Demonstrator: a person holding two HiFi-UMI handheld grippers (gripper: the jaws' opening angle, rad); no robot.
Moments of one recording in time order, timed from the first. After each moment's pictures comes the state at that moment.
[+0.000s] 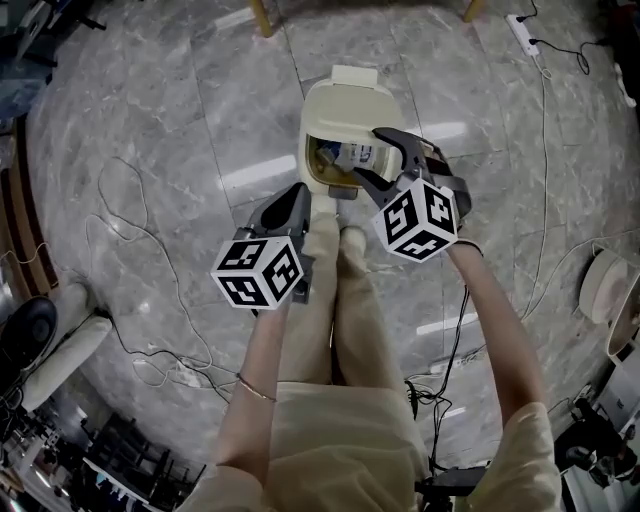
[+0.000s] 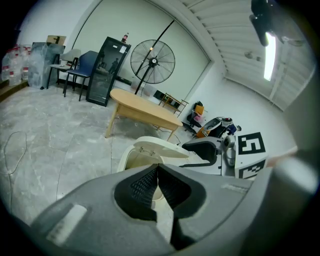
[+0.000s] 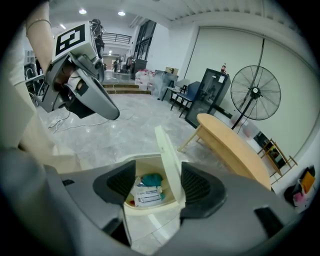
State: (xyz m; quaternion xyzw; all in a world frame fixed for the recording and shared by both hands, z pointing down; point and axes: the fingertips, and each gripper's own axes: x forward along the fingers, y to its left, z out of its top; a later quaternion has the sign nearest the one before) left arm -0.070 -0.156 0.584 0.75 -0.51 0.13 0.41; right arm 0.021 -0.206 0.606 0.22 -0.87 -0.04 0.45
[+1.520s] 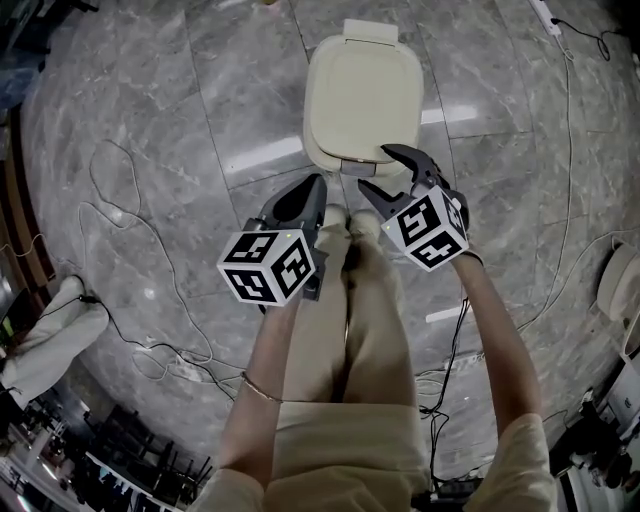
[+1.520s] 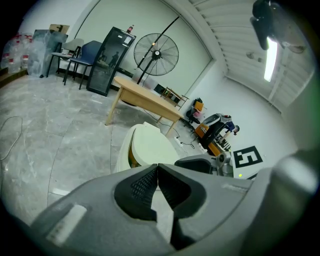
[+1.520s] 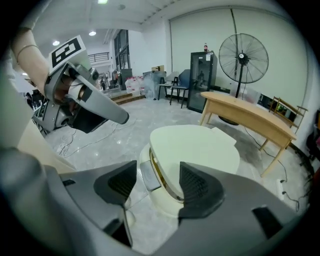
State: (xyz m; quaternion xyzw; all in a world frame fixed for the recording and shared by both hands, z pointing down) left arm -0.069 -0.119 0.670 0.75 -0.48 0.12 0.43; right arm 0.008 -0.131 0.716 0.24 -0.88 0.11 0.39
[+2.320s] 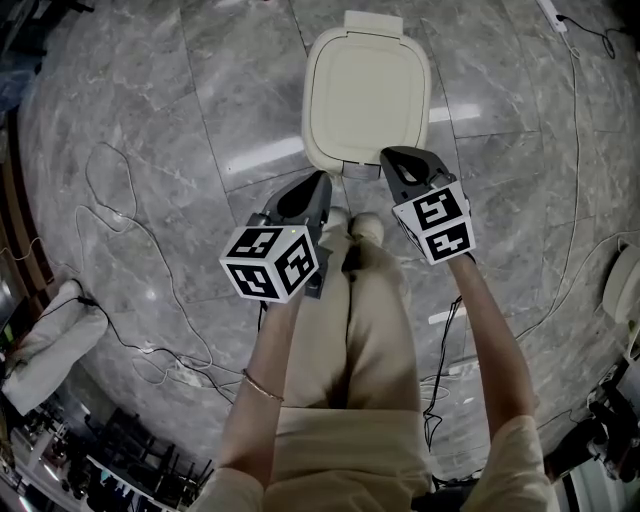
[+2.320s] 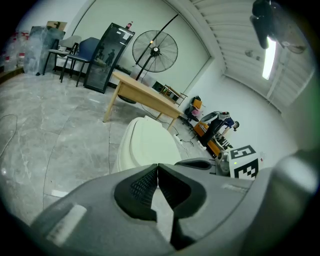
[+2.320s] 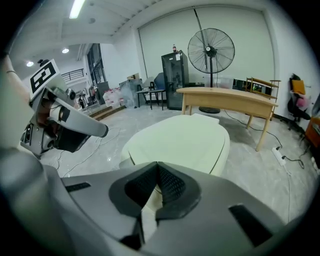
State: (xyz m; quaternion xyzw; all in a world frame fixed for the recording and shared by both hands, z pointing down) left arm -0.063 -0.126 0.708 0.76 -0.47 0.13 0.43; right arm 0.030 -0.156 0.753 0.34 -0.86 0.19 0.33
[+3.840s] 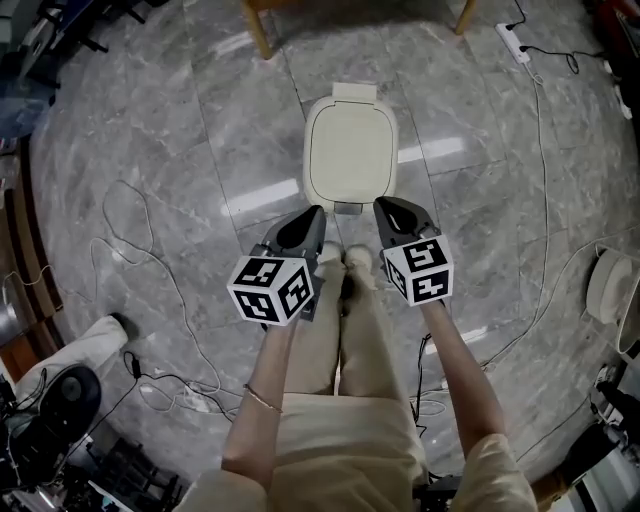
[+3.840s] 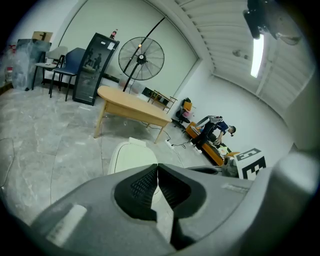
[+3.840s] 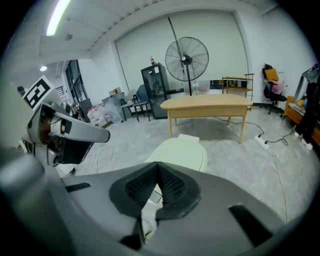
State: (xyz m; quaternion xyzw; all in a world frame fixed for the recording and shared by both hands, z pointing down) left arm -0.058 -0.143 0.595 0.79 -0.45 0.13 0.39; right arm 0.043 -0.149 0.638 0.43 -0.82 0.26 0.27
